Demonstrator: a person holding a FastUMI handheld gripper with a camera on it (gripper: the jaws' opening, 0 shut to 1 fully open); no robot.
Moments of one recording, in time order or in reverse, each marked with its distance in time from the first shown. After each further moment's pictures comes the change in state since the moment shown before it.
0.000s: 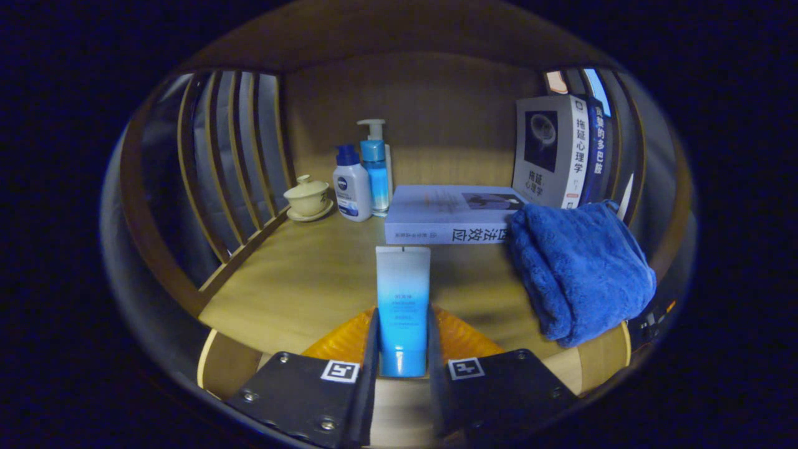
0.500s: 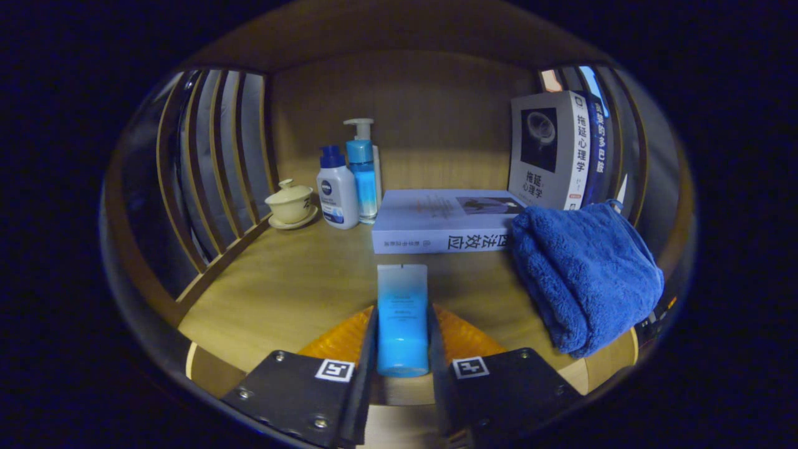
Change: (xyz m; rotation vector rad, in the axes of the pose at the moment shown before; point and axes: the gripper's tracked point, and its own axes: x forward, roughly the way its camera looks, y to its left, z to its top) arm 0.021 -0.009 0.002 0.015 -0.054 -0.047
